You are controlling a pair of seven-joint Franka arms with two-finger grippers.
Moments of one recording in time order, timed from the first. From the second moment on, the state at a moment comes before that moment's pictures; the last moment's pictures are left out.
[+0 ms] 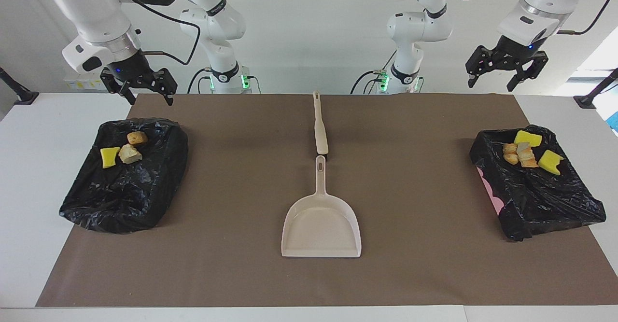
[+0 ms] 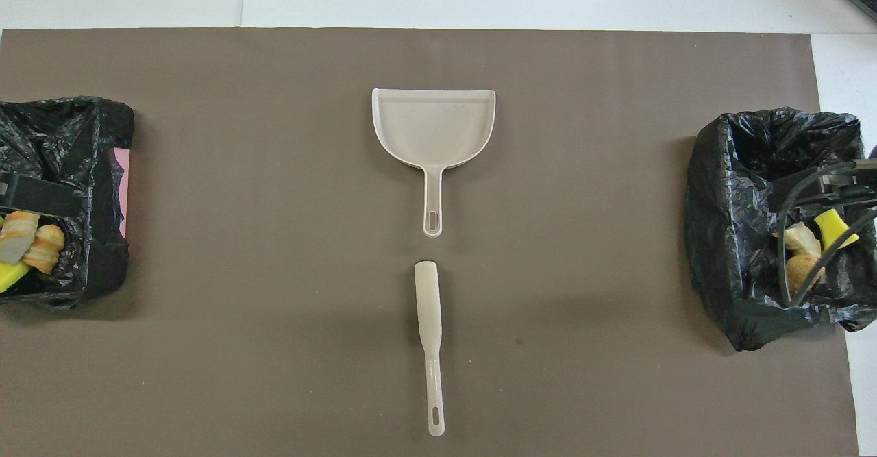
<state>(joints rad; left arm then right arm) -0.08 -0.03 0.00 -1.45 -0.01 1.43 0.11 -0.11 0.01 0.07 -1.55 -0.03 1.50 -0.03</state>
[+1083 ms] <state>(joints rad) -0.06 -0.03 -0.01 -1.46 -0.01 1.41 0.11 -0.11 0.01 0.07 -1.55 -0.03 1.50 -0.03</state>
